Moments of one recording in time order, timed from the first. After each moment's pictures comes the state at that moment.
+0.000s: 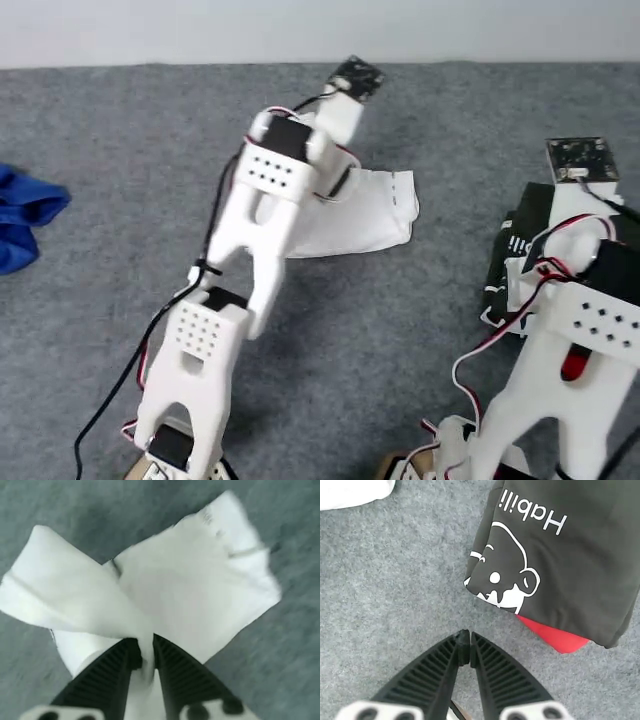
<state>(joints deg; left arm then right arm) 21.1 47.4 -61.2 93.1 -3.1 20.5 -31.5 9.9 100.7 21.3</state>
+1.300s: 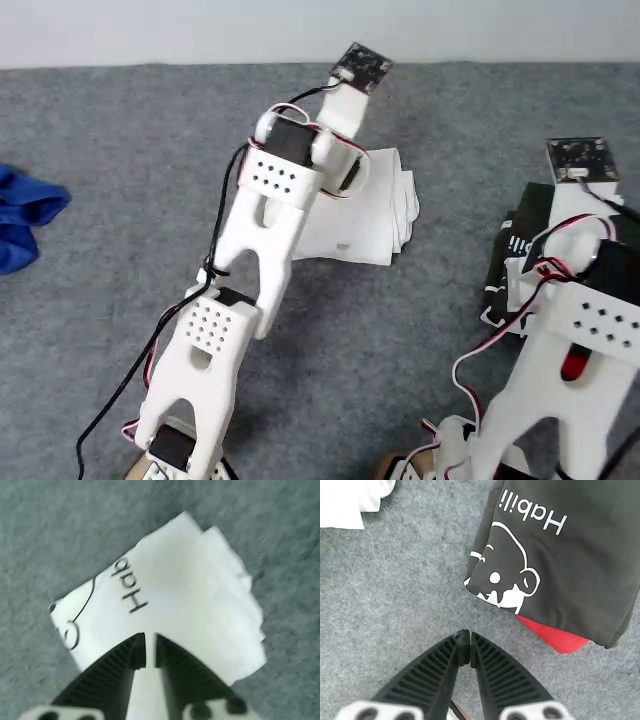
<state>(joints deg) 21.0 53.2 -75.4 98.9 0.8 20.5 -31.5 9.9 100.7 21.3</state>
